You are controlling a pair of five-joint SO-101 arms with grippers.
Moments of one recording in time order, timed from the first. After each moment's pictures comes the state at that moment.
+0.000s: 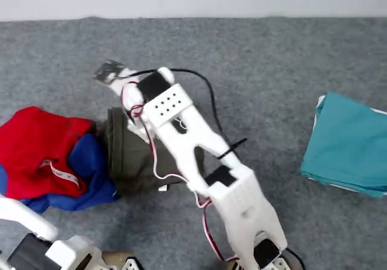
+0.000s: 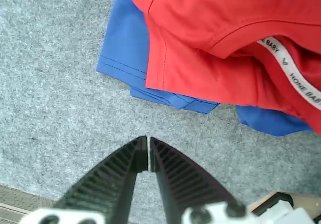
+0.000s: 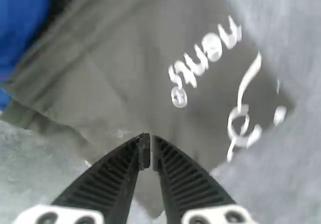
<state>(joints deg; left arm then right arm) -62.1 -10.4 5.3 97.8 -37.1 -41.7 37.5 -47.5 100.5 10.9</state>
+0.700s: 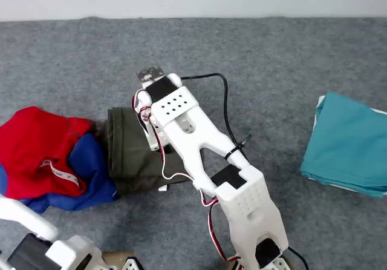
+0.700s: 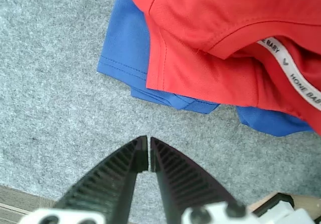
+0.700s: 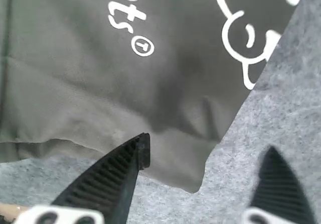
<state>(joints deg) -62.1 -10.4 5.3 97.6 -37.1 -40.1 36.4 -35.5 100.5 -15.2</state>
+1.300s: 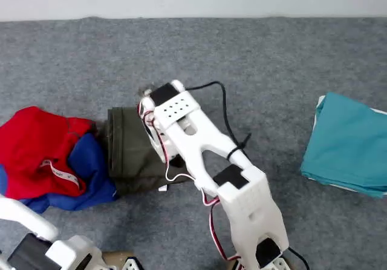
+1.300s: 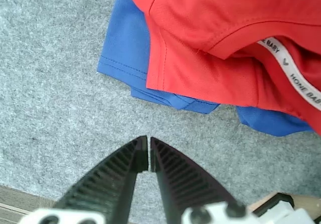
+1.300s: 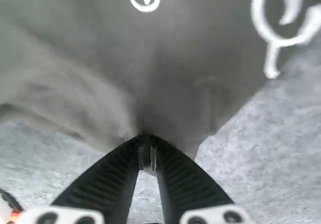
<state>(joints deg) -62.1 -10.4 5.3 97.6 -37.1 -39.5 37.6 -26.1 100.5 -4.3</state>
